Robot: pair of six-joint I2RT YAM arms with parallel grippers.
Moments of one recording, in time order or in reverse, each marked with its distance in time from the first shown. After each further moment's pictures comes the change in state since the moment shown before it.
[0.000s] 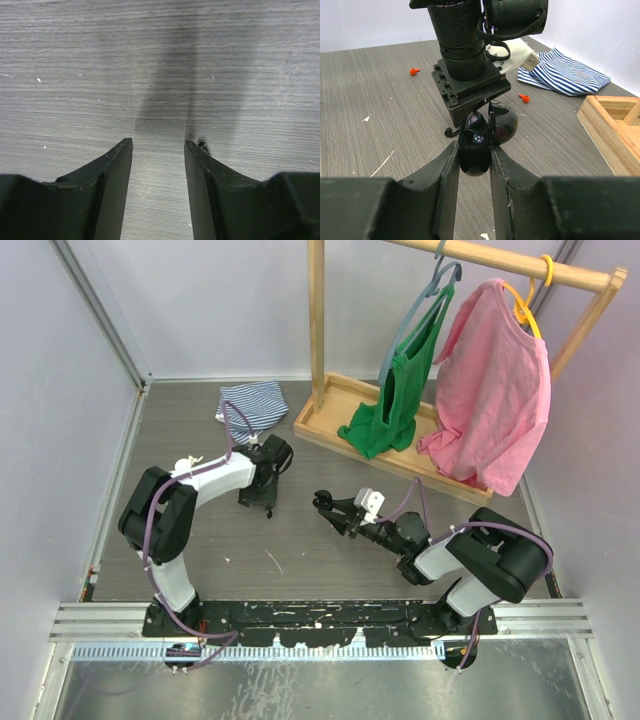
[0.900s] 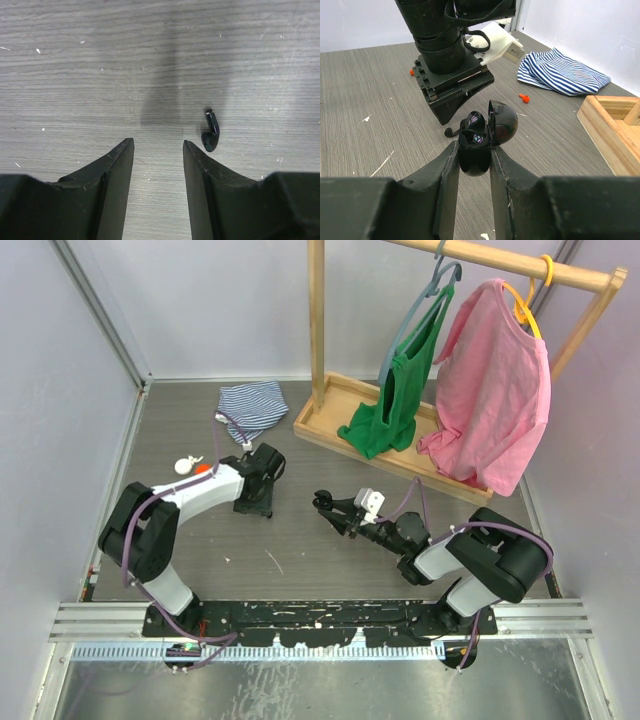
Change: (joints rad) left arm -0.011 -0.151 -0.146 0.051 0.040 0.005; right arm 0.000 0.000 0.000 0.000 0.000 0.000
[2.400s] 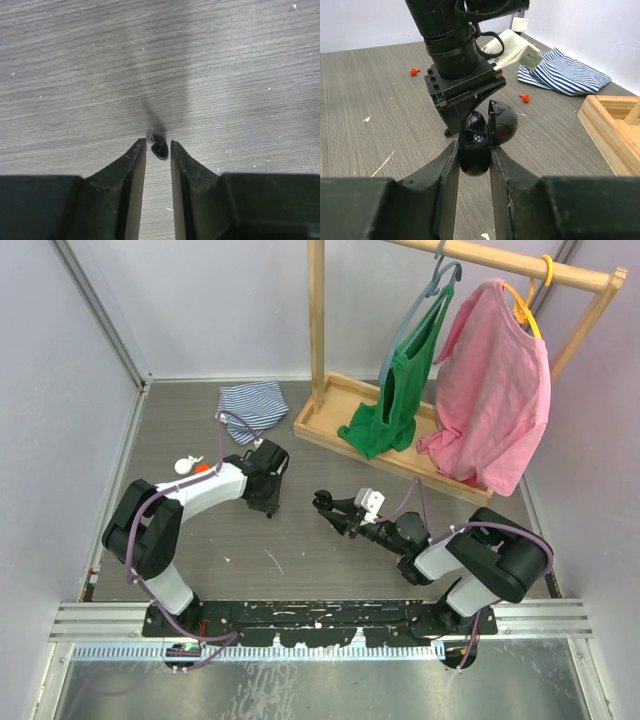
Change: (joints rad) left arm -0.005 0.034 0.029 0.090 0.161 0.057; right arm 0.000 0.000 0.000 0.000 0.000 0.003
